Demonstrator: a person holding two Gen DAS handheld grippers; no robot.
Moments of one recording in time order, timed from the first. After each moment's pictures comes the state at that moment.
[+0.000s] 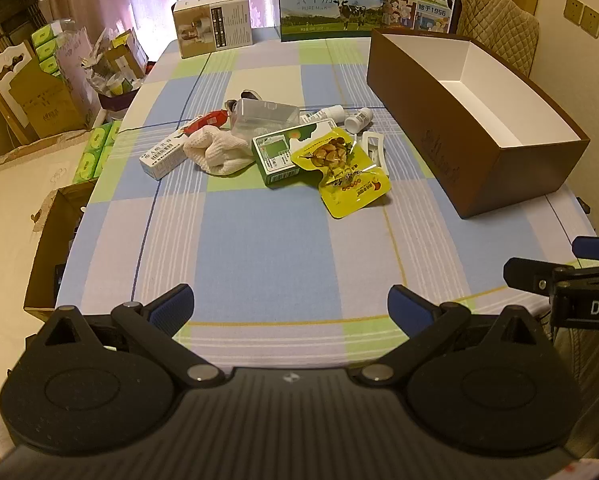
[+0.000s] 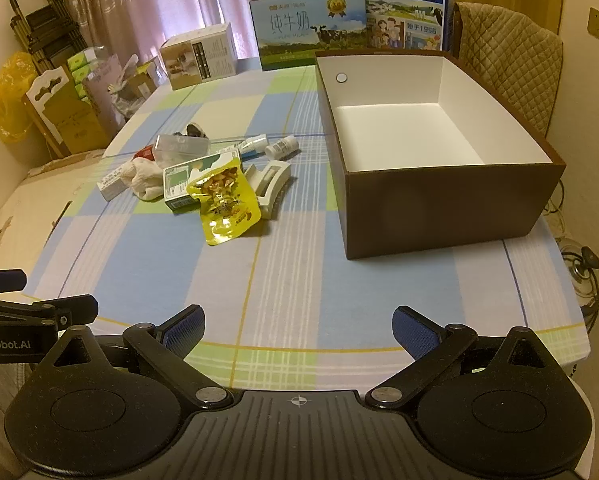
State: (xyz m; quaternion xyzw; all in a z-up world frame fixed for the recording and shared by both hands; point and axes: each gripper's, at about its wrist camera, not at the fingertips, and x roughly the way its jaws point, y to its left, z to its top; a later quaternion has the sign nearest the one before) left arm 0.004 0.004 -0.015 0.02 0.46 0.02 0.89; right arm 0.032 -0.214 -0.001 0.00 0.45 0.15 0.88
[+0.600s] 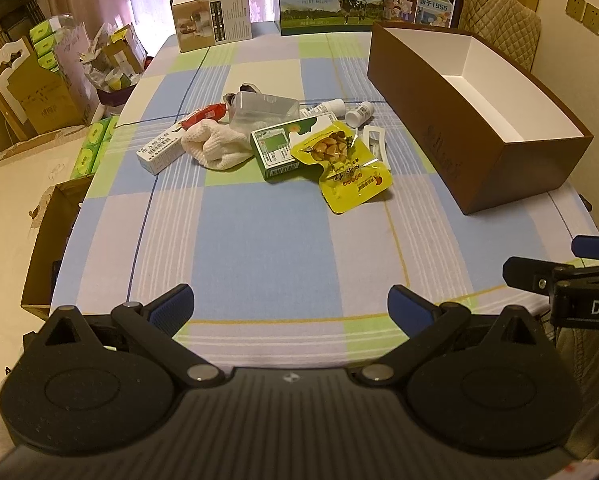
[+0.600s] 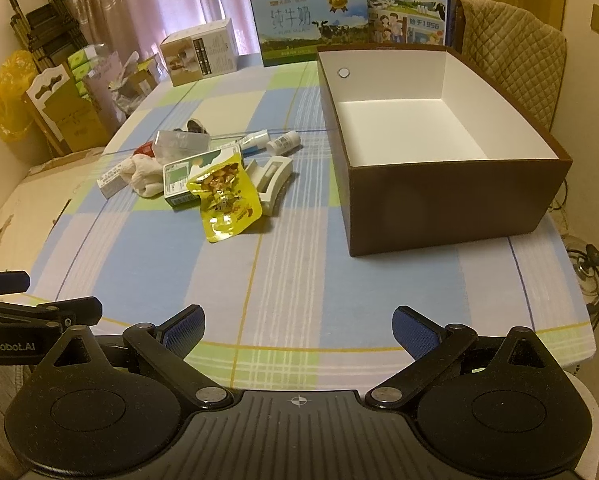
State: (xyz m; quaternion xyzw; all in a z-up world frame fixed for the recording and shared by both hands) left arm 0.007 0.004 -0.019 0.02 0.47 0.02 0.88; right arm 0.036 -0.211 -0.008 0.00 0.45 0.16 0.88
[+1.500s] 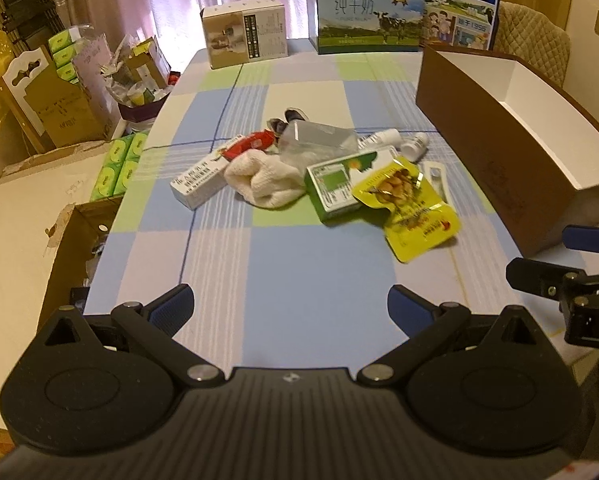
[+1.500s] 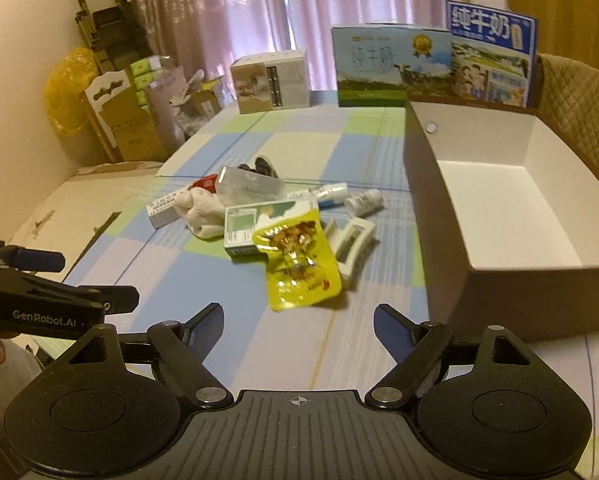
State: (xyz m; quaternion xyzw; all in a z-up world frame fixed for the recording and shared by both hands) left arm 0.057 0.053 -0.028 0.02 0.44 0.05 0.90; right arm 0.086 -0.147 -0.018 -0.03 0.38 0.26 0.89
